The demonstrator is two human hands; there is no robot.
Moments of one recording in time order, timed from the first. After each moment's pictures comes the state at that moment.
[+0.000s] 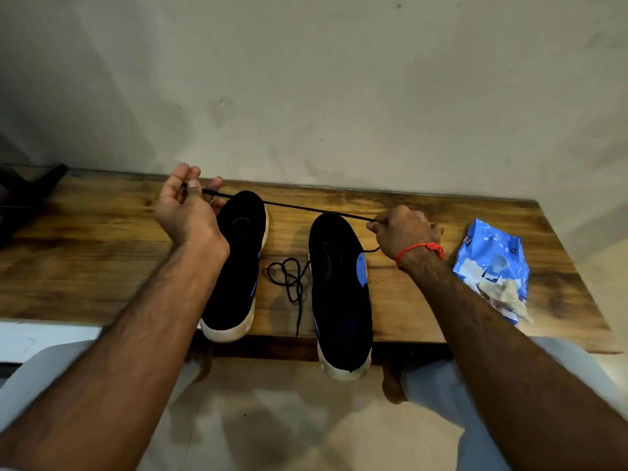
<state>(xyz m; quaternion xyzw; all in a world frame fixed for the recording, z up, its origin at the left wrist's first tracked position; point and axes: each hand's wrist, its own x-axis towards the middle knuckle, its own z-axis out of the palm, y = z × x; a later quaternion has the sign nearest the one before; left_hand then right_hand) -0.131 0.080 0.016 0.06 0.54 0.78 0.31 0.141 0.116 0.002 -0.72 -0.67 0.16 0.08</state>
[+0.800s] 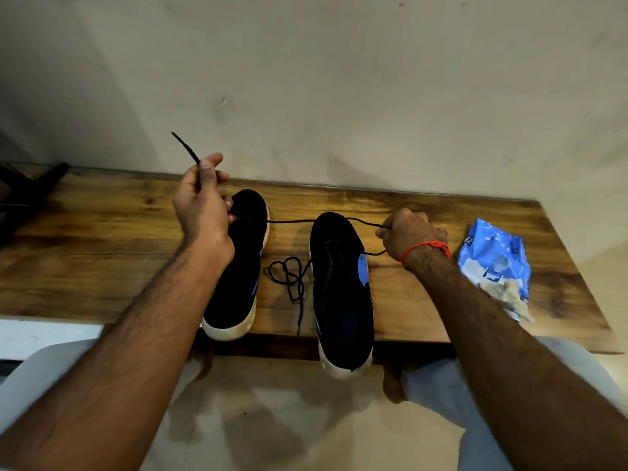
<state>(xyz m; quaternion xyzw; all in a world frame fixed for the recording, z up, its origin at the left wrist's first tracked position) -0.123 0.072 0.021 0.18 0.60 0.70 0.35 0.145 0.114 0.006 -0.73 -0.66 0.16 0.00</state>
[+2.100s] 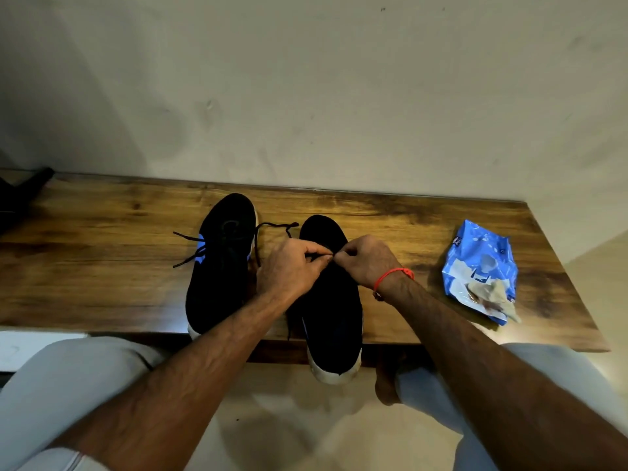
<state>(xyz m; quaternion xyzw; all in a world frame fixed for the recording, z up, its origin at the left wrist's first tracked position) -0.033 0.053 -0.046 0.62 0.70 0.26 0.26 0.120 0.088 -0.022 -0.65 -0.67 0.35 0.11</state>
